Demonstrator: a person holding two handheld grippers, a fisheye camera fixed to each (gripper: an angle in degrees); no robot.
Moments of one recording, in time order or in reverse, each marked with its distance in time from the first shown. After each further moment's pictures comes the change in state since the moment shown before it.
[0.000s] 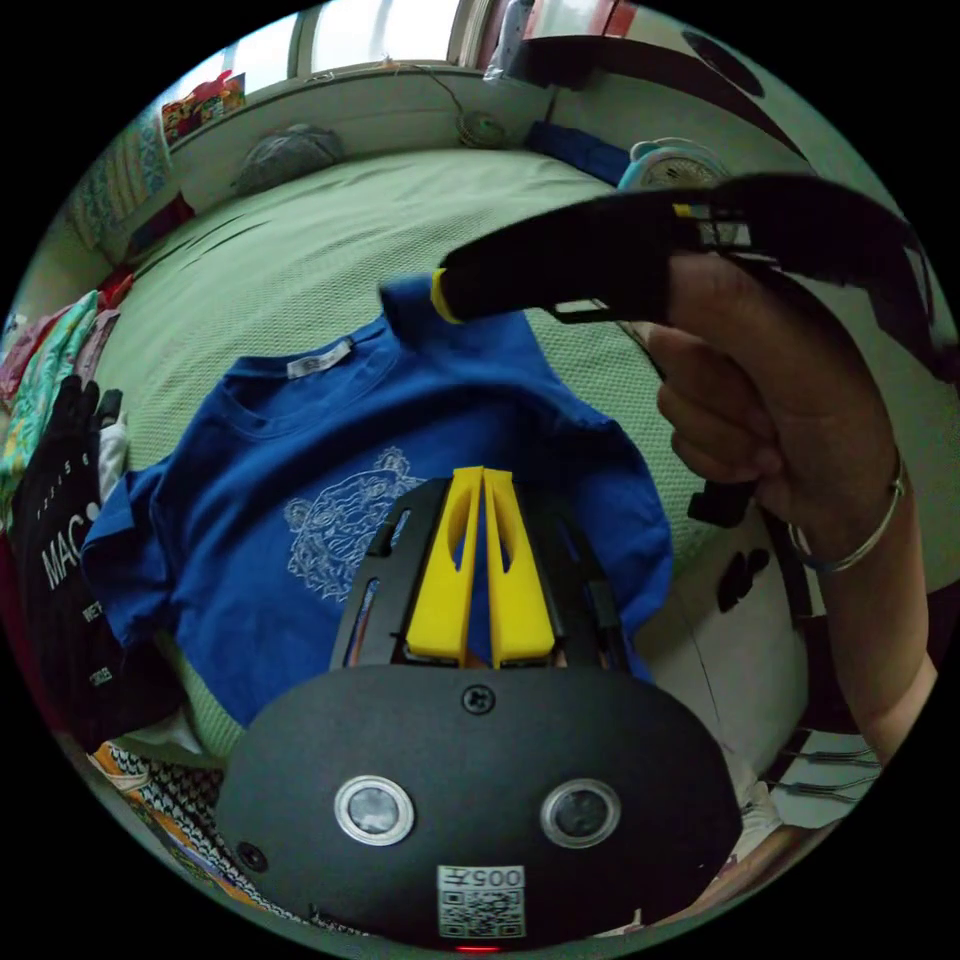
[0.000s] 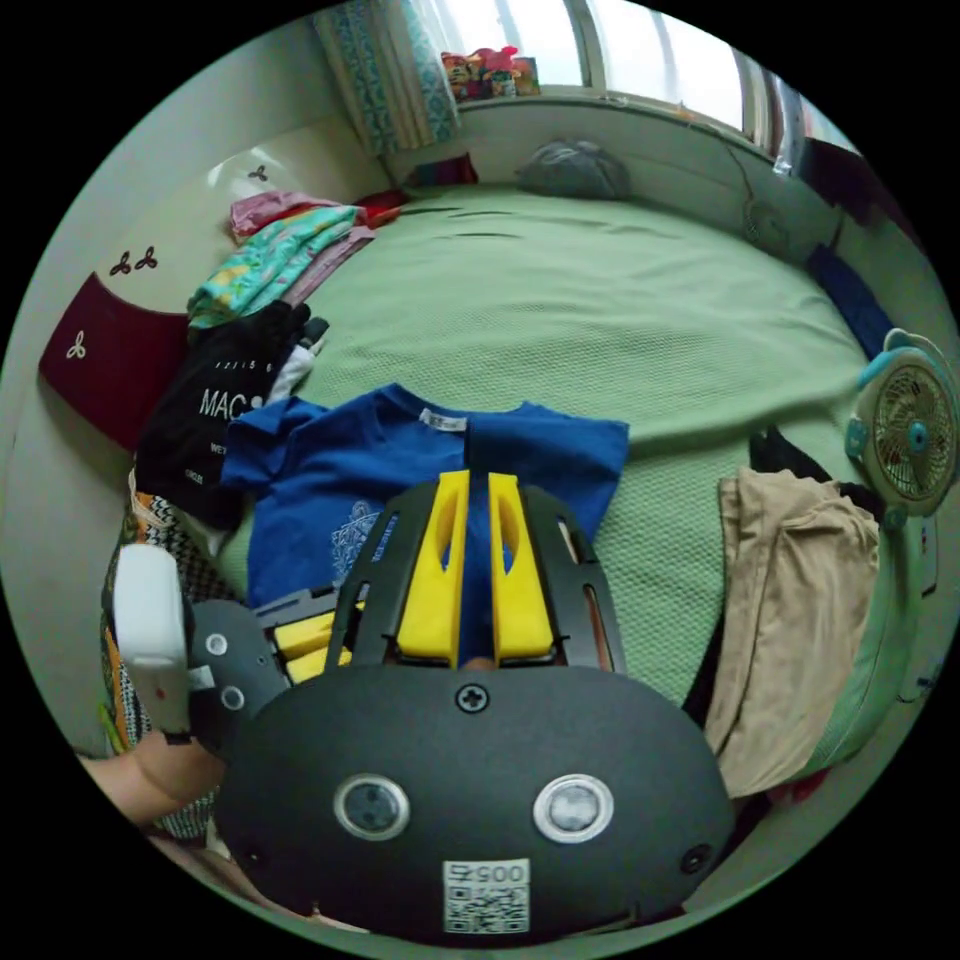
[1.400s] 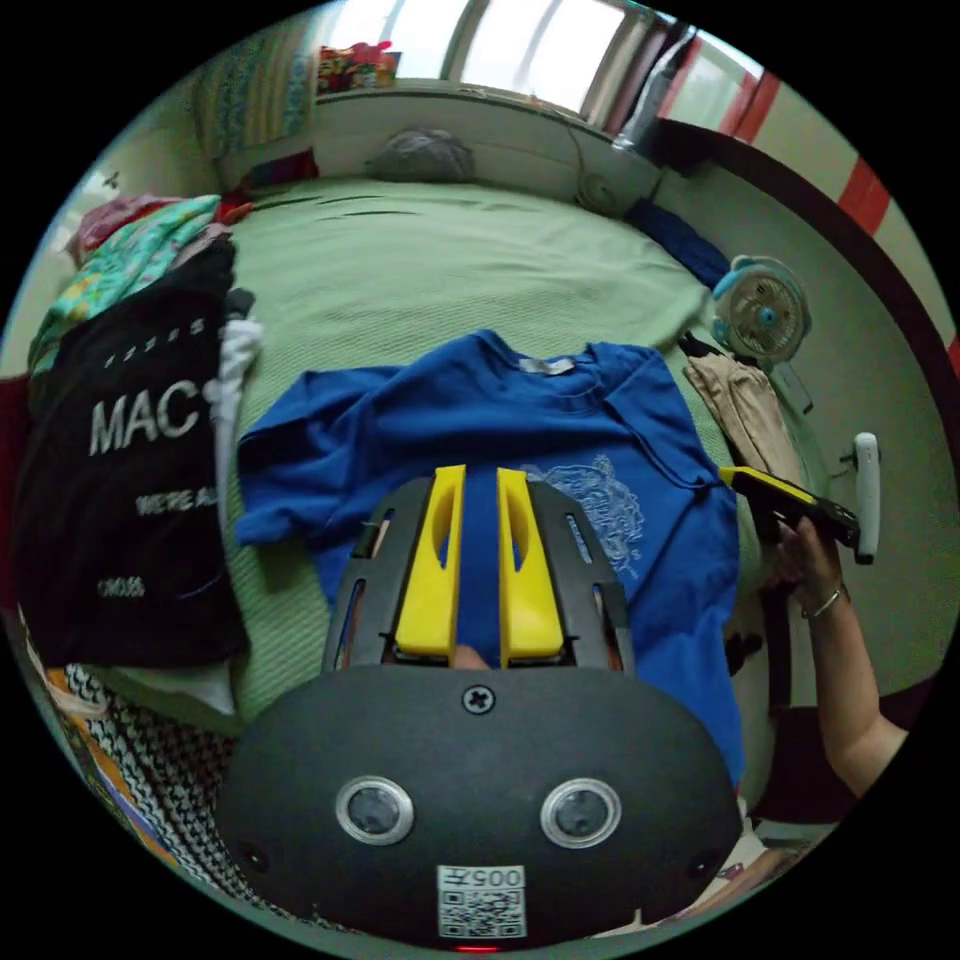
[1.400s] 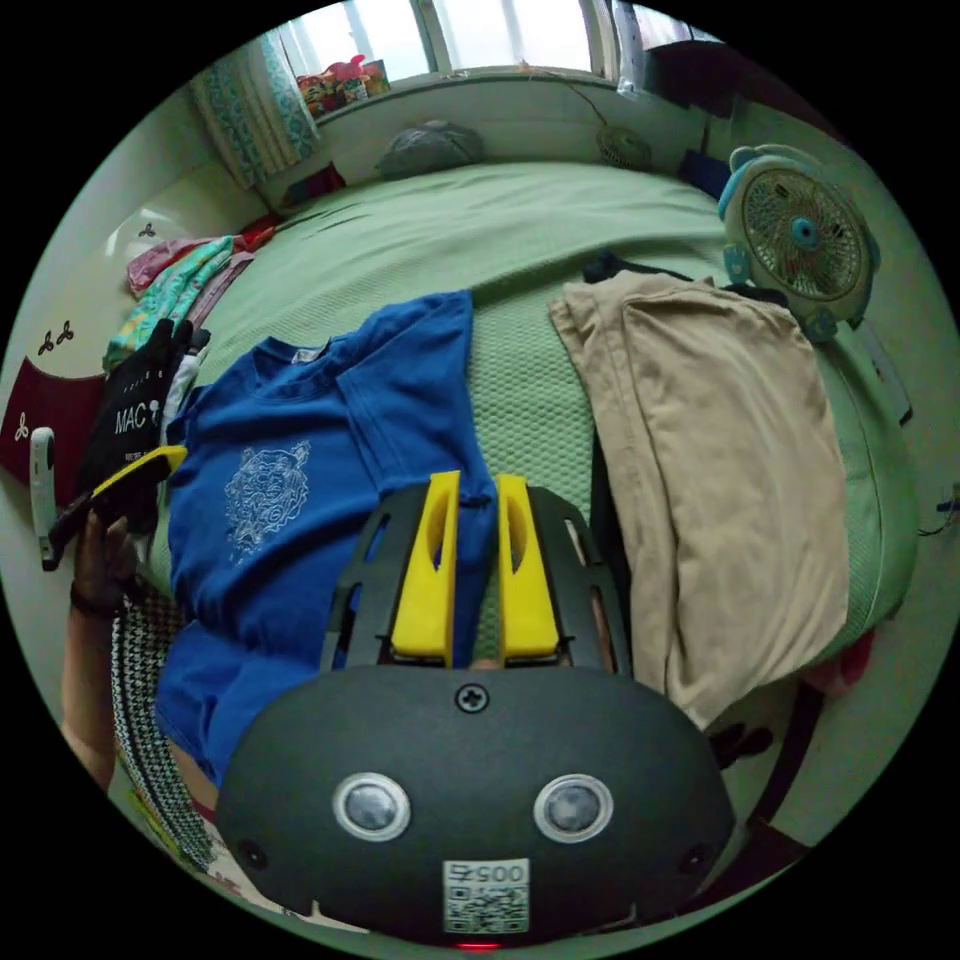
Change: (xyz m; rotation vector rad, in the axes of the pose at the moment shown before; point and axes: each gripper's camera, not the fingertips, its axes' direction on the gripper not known) left arm -0.261 0.169 -0.090 0.143 -0.029 -0.279; right arm -0.014 0.037 0.048 -0.008 0.147 0.252
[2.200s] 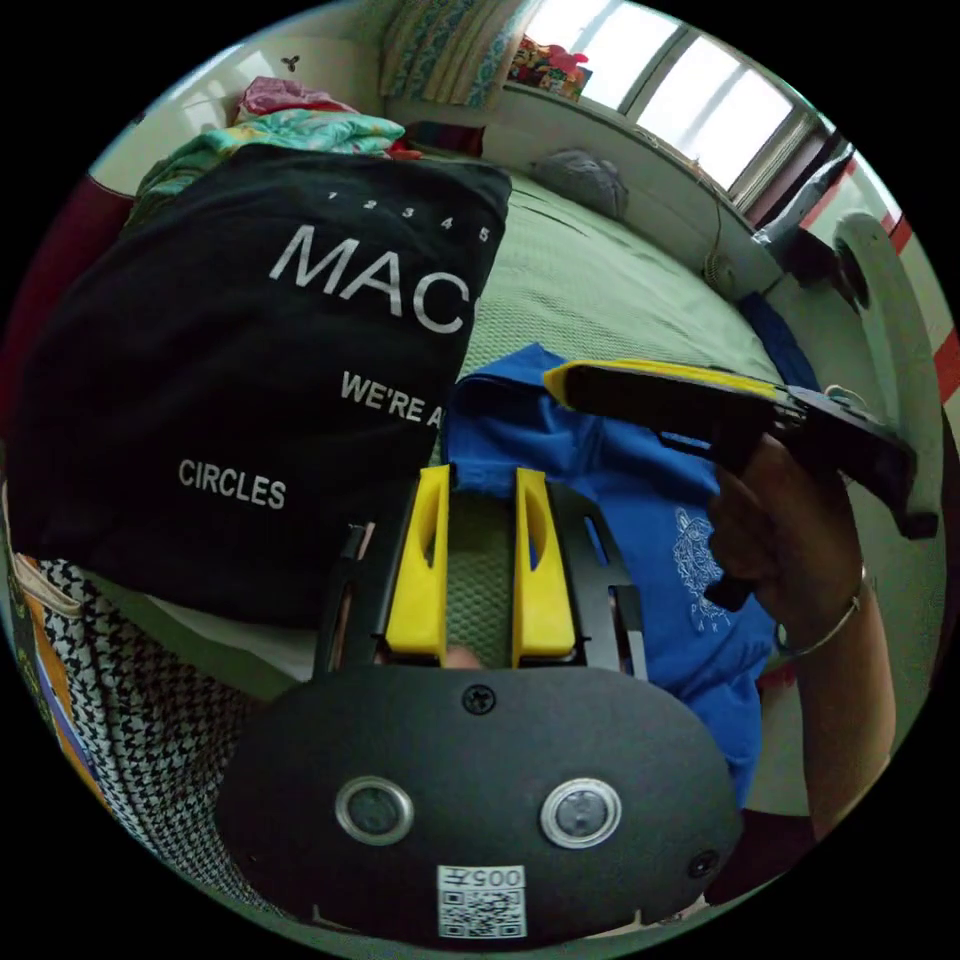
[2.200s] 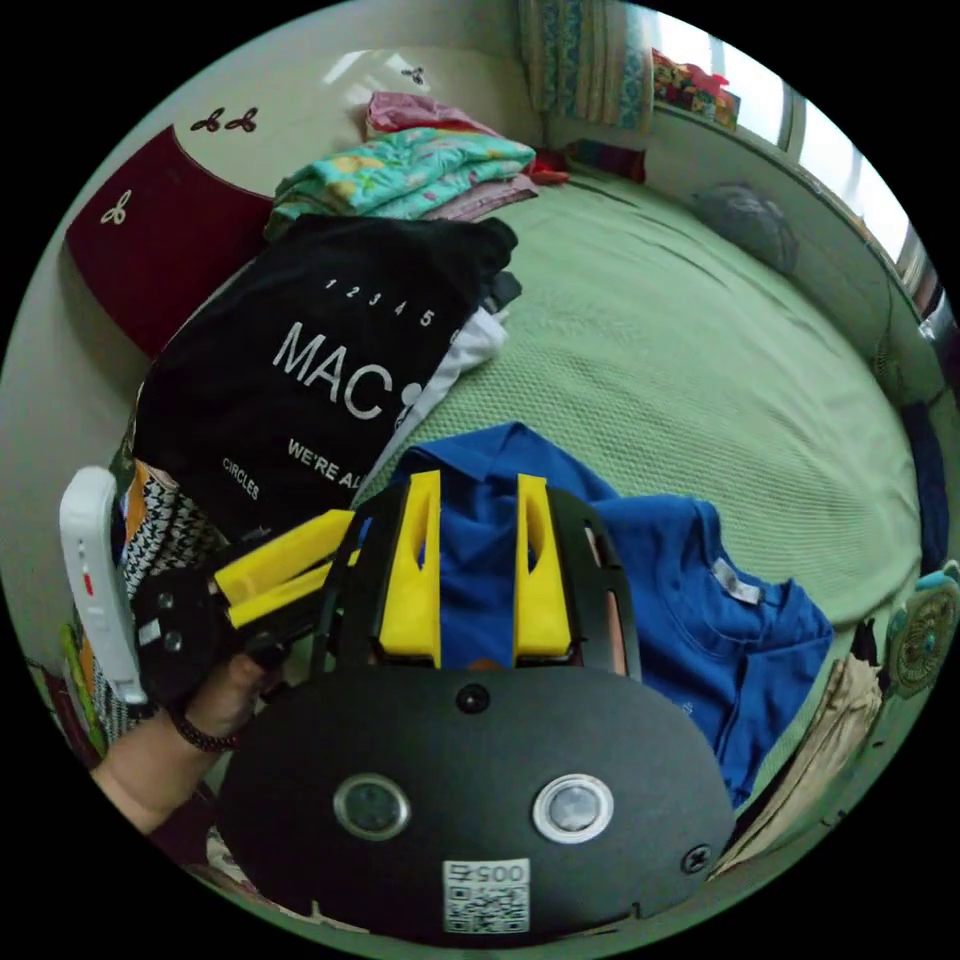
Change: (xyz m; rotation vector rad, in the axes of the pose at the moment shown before) left arm -0.193 0.090 -0.044 0.027 -0.033 -0.328; right arm -0.380 -0.117 0.067 -0.110 -0.207 -0.540
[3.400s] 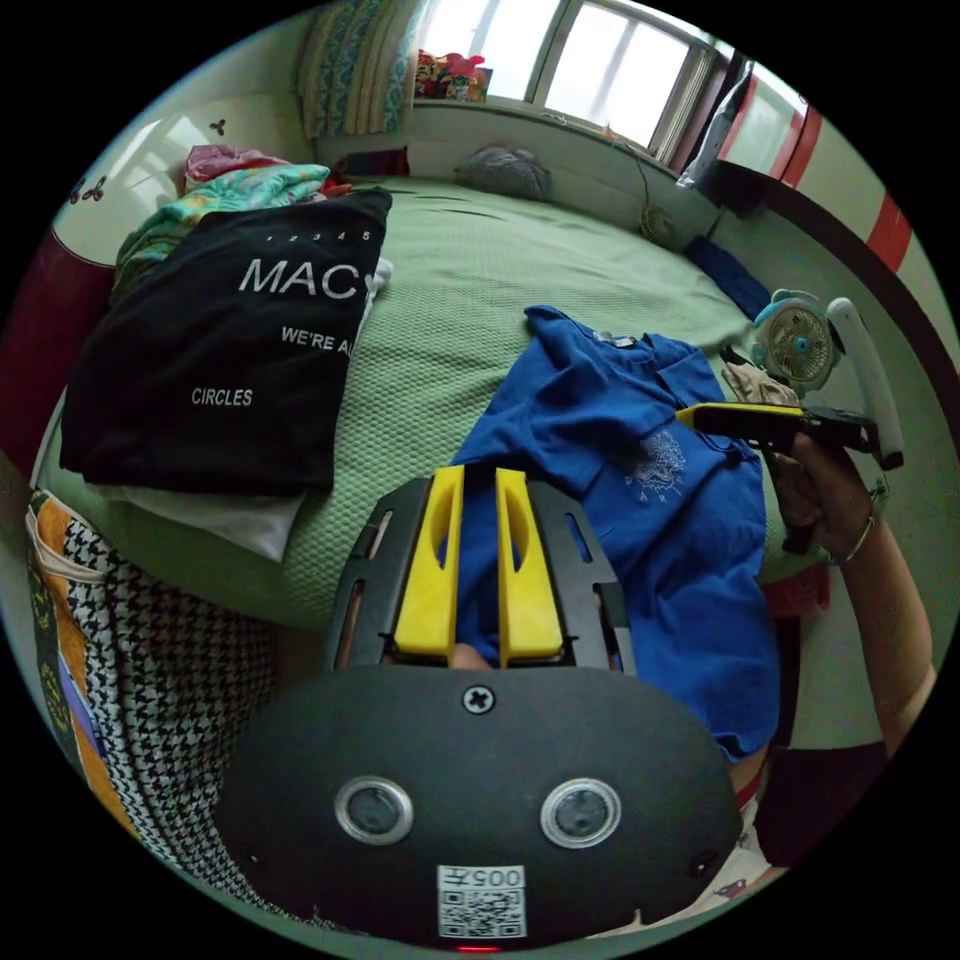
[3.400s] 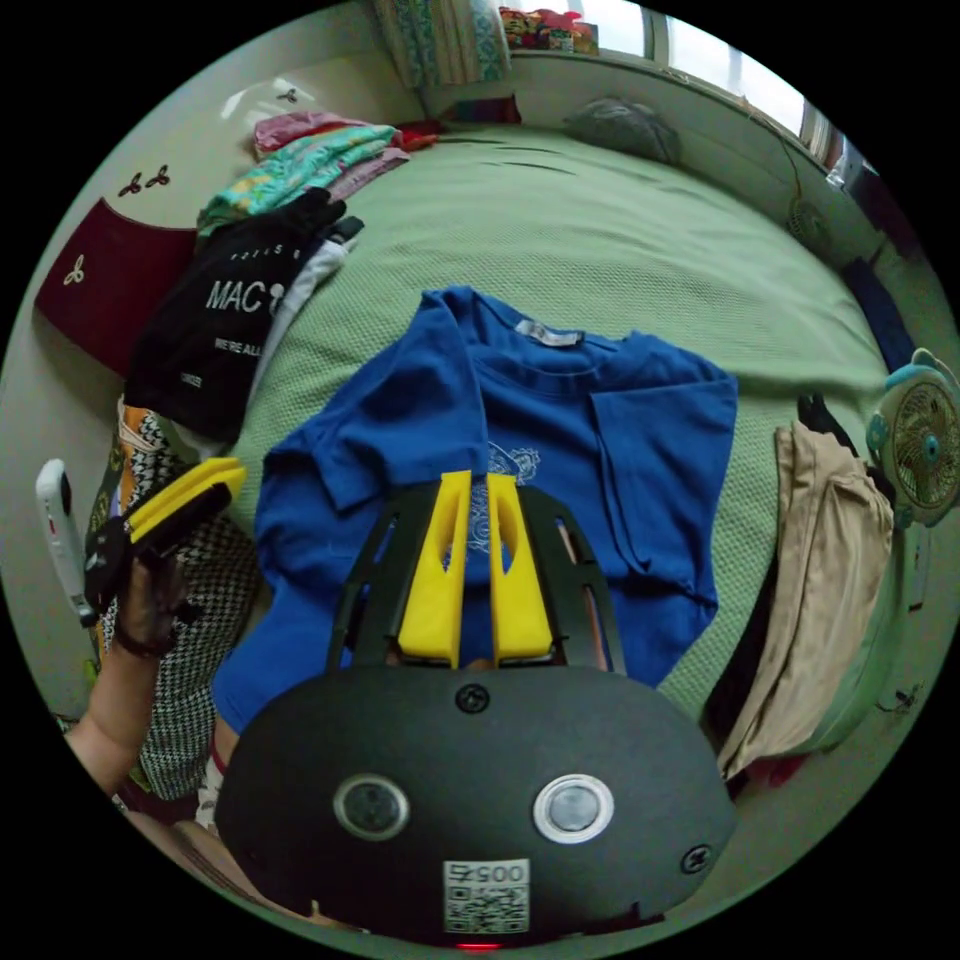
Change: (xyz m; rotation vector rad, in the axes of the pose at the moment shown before) left arm 0.027 0.113 -0.049 0.028 -0.041 0.203; right arm 0.107 0.089 -0.052 -0.048 0.070 0.202
